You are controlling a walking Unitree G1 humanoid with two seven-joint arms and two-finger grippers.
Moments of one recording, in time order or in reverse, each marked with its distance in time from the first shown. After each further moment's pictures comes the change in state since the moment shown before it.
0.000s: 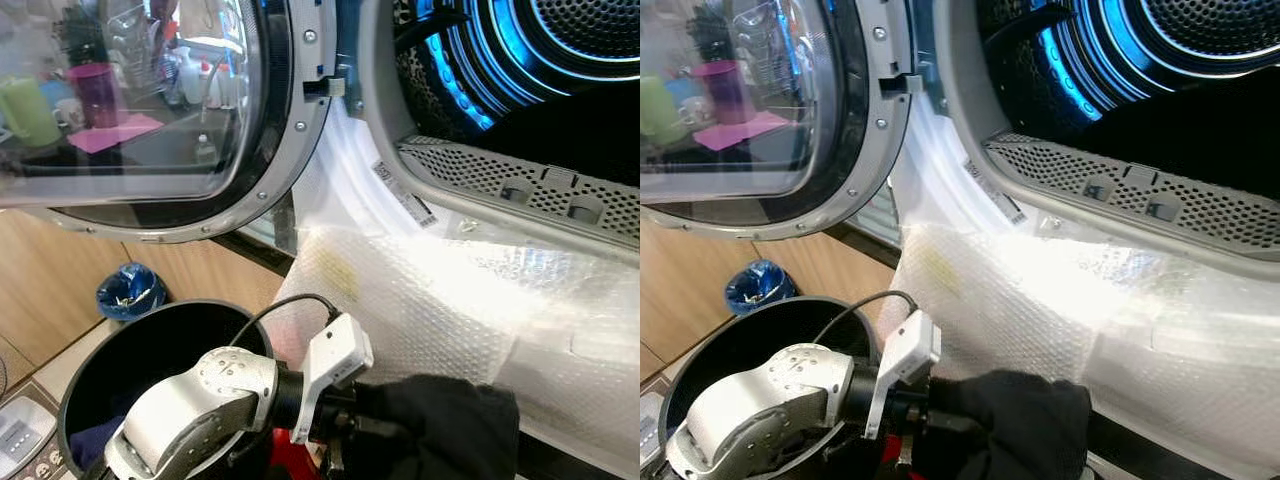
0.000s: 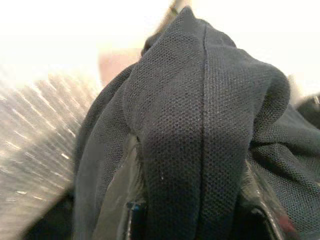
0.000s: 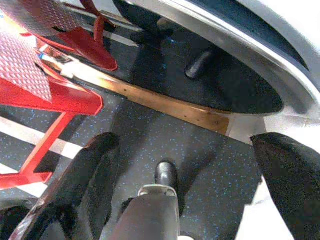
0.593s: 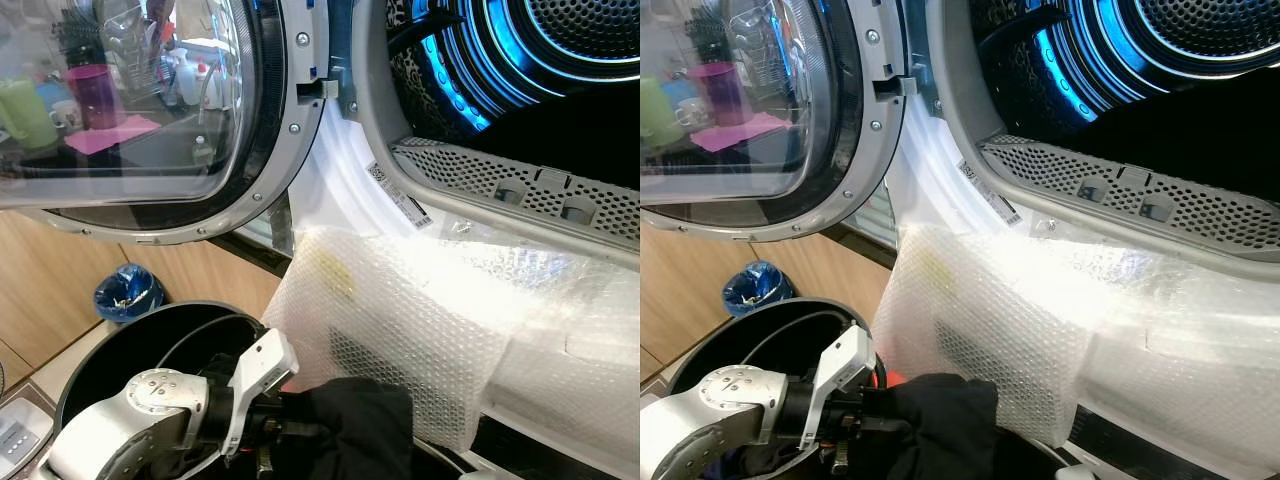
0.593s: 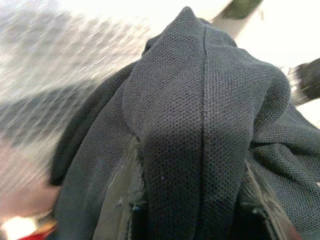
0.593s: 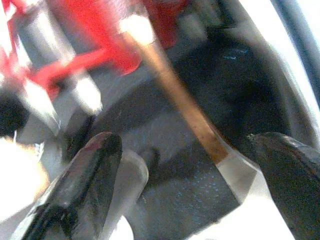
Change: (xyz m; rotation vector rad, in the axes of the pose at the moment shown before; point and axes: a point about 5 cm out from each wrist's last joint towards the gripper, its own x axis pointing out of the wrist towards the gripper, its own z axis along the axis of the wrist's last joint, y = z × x) left arm -0.066 0.012 -0.035 -0.098 0.082 0.299; right arm -0.009 -0.041 0.003 -0.594 0.018 0.325
